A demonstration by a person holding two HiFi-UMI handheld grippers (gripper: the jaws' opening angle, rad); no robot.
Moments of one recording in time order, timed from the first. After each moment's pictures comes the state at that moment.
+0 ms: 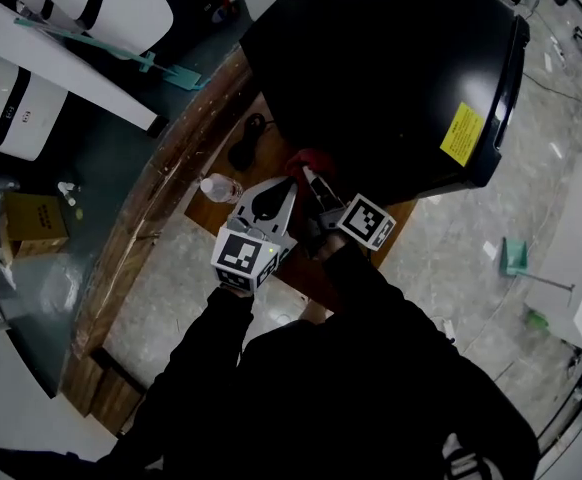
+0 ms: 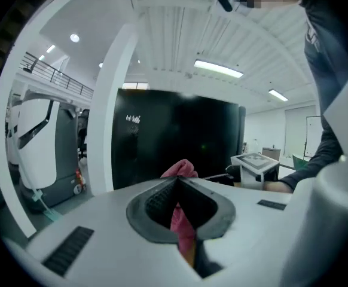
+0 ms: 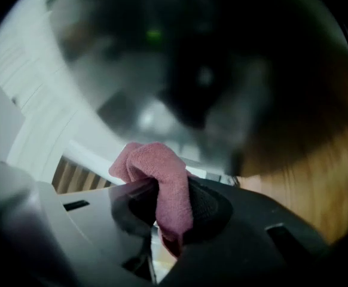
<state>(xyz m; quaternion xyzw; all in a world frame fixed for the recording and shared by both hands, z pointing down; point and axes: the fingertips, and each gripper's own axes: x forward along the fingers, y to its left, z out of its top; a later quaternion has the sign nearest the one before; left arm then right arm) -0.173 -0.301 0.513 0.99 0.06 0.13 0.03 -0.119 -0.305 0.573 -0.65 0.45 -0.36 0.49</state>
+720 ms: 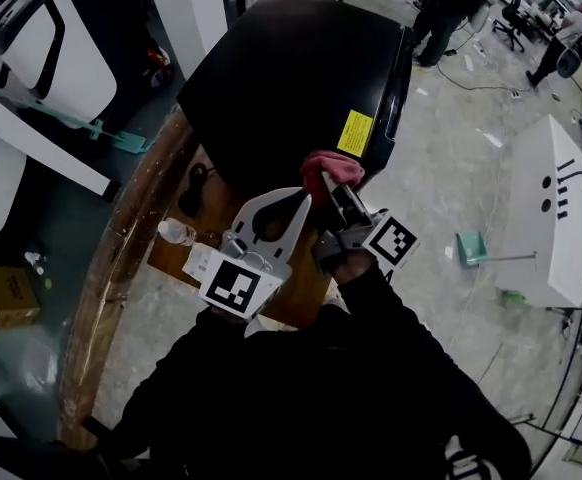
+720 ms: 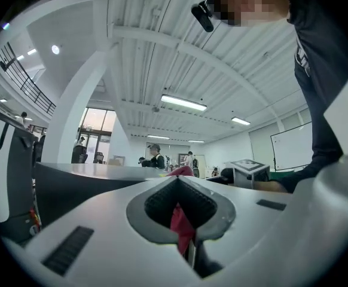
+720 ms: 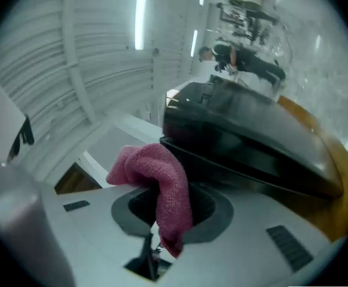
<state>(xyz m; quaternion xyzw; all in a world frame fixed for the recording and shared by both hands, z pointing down) -0.148 -0.163 0.333 0.98 0.20 -0.01 0.02 -0.066 -0.145 0.376 -0.74 0.44 -0.20 0.47</state>
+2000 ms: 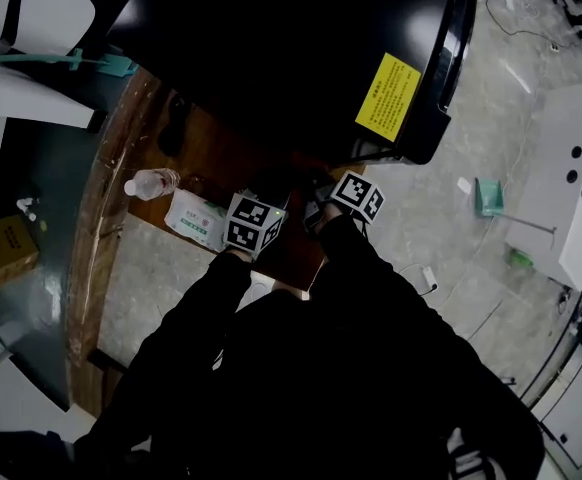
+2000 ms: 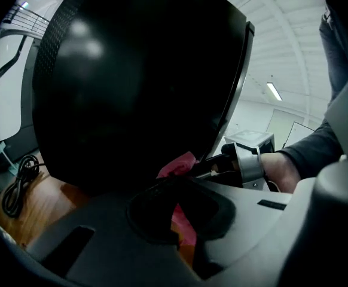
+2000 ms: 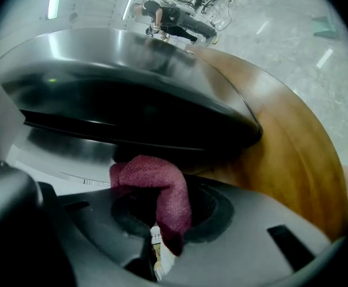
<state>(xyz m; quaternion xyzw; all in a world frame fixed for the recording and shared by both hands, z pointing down) -0.096 -0.171 0.695 0.93 0.17 0.30 0.11 -0.058 -0.152 0.759 -0.68 0.26 -0.51 0.46</state>
